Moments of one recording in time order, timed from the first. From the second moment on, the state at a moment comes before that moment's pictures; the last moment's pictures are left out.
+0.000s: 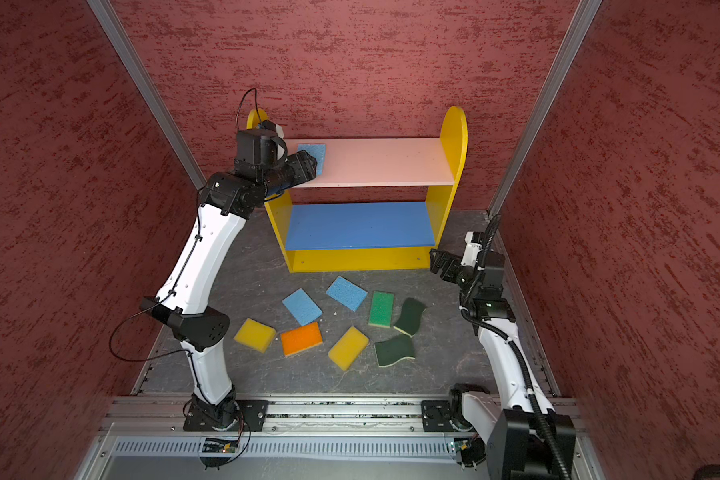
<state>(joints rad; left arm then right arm) -0.44 1.89 2.44 -0.93 -0.13 -0.54 -0.11 1.03 0.72 -0.06 -0.37 0.40</state>
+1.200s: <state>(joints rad) -0.37 1.97 2.52 -0.93 -0.11 -0.56 -0.11 1.01 0.72 -0.06 -0.37 0.40</state>
